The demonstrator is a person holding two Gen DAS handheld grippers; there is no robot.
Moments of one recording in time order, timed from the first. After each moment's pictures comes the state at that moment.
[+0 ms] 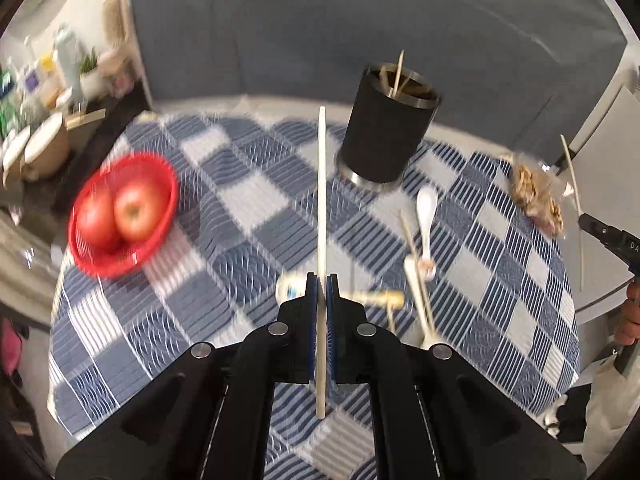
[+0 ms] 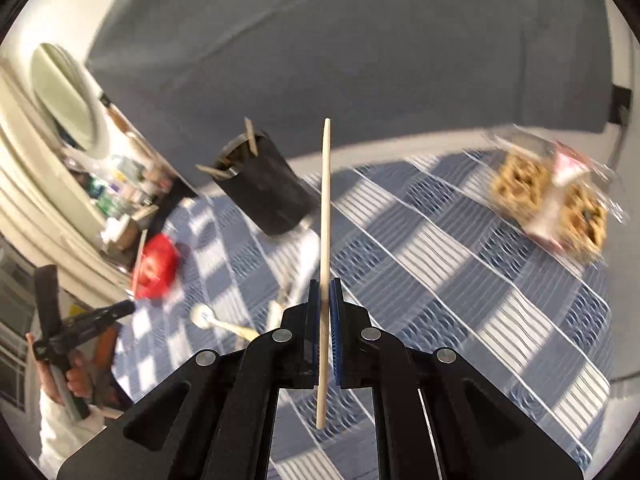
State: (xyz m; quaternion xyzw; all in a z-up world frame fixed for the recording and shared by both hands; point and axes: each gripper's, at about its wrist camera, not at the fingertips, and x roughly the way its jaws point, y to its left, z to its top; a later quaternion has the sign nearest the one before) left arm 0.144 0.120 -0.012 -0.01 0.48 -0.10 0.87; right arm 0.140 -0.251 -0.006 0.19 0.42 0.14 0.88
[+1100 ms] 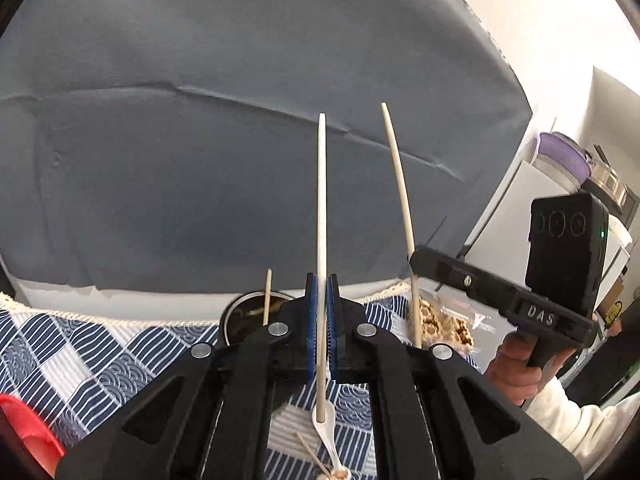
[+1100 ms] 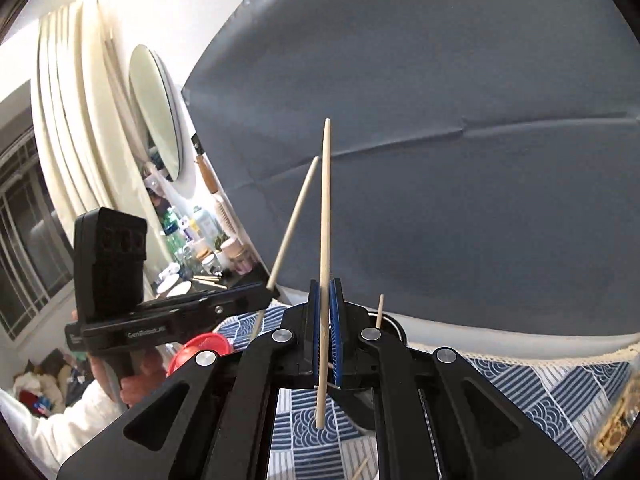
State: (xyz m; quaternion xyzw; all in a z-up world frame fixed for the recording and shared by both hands) left arm 0.321 0.064 0.050 -0.10 0.29 -0.34 0.89; right arm 0.303 -0.157 0.060 0.15 0.24 0.30 0.91
